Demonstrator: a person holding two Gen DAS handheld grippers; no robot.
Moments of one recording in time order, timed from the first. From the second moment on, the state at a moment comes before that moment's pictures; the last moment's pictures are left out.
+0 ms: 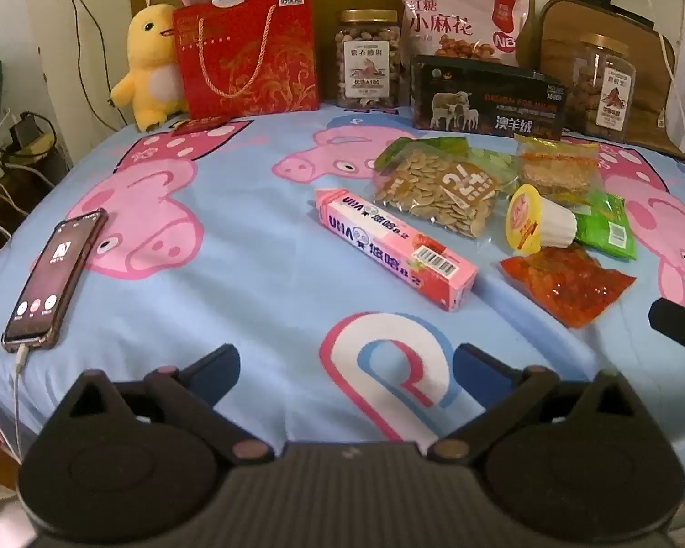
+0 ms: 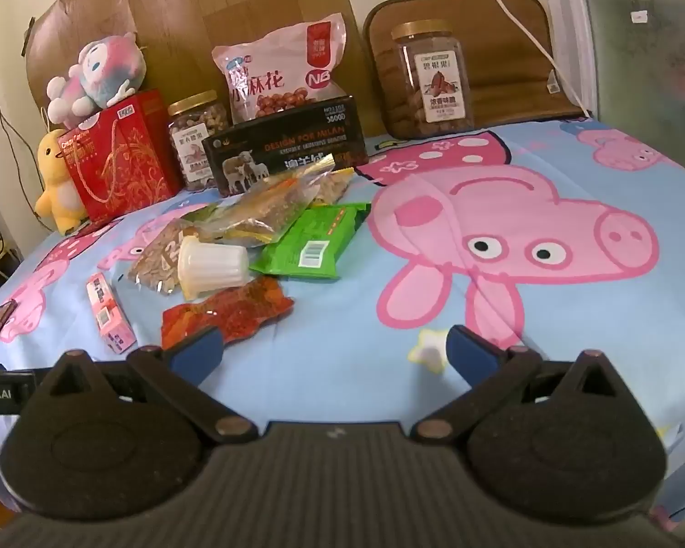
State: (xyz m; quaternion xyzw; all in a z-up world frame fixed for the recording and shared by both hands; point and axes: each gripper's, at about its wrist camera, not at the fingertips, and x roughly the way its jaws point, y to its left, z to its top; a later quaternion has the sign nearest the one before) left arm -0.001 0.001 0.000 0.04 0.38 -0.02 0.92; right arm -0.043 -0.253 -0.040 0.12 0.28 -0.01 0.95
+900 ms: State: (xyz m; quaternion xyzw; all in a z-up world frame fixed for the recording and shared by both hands) left arm 0.059 -0.002 0.044 -0.07 0.33 -0.25 0.91; right arm -0.017 -0.276 -0.026 0.11 0.25 0.05 0.96
